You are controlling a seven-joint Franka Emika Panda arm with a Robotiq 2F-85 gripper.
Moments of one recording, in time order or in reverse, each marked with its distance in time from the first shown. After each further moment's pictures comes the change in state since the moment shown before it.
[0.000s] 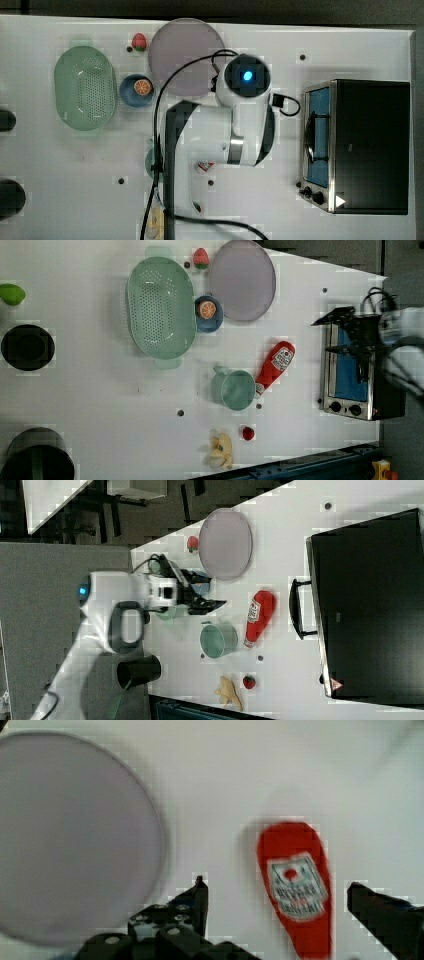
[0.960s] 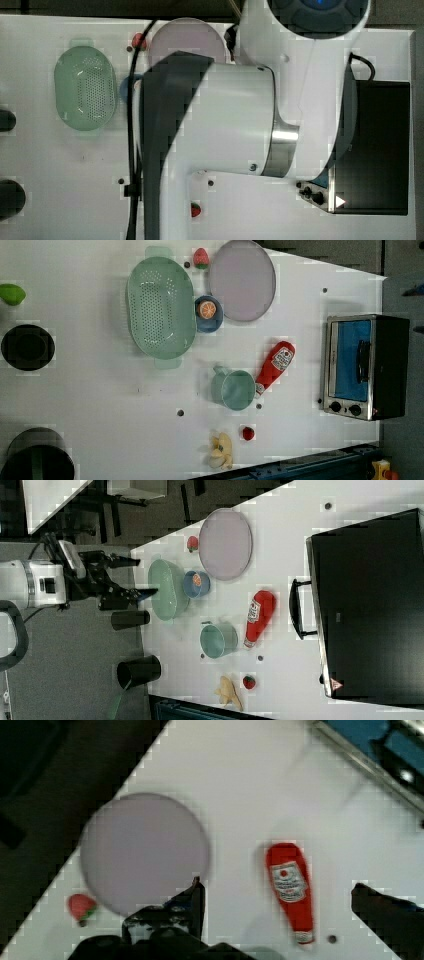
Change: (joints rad) arm -0.017 -0.065 -0.014 0.462 -0.027 -0.424 0.002
